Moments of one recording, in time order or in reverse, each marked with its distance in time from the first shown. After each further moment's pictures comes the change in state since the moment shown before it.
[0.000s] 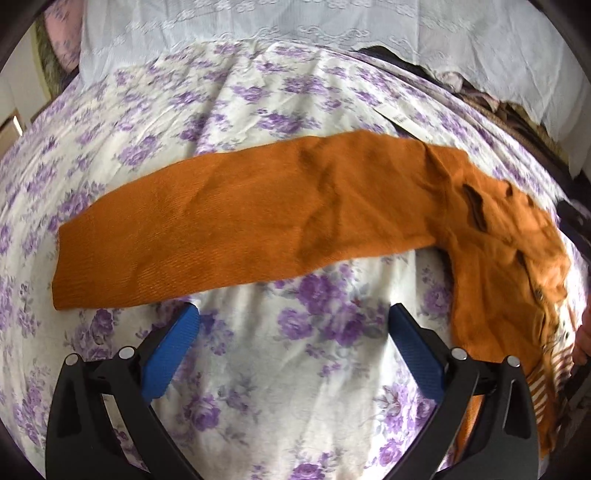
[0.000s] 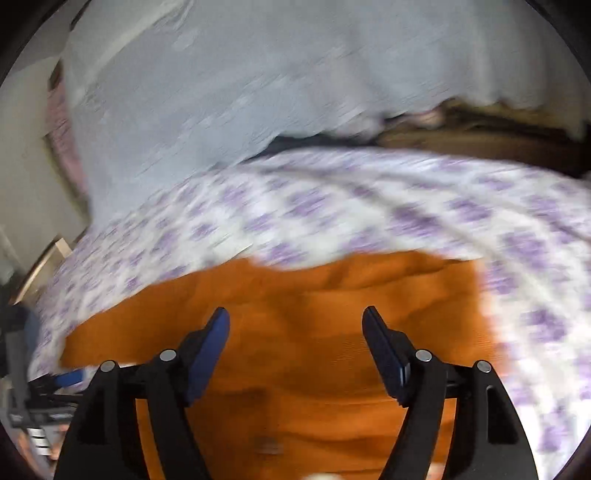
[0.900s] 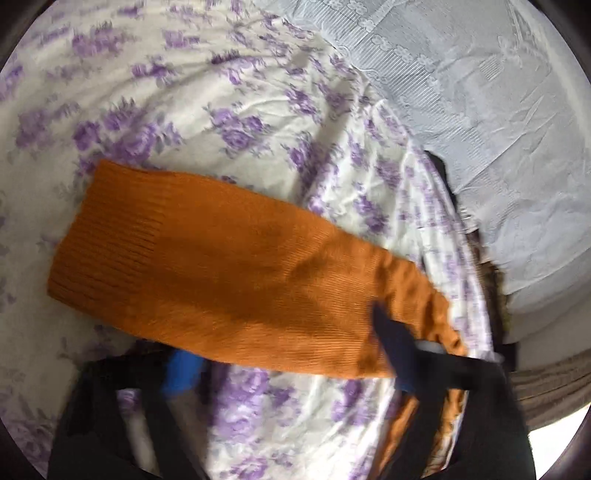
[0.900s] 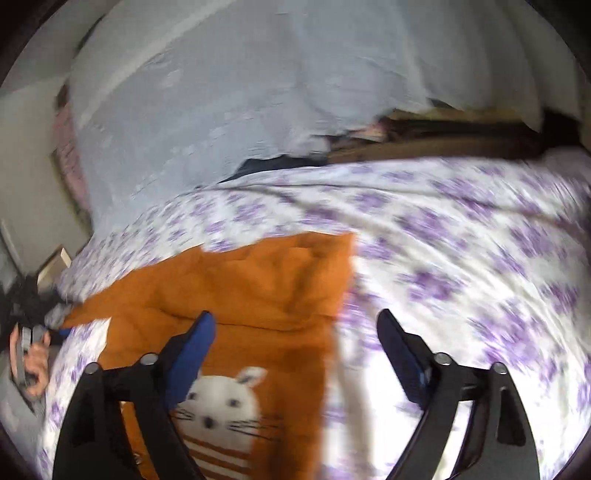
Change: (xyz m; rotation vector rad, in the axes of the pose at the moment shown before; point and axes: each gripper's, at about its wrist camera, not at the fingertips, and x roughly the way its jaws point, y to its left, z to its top) left arm 0.011 0.101 0.026 -0.565 -0.032 -0.253; right arm -0.077 -0.108 -0.051 0.038 -0.086 0.054
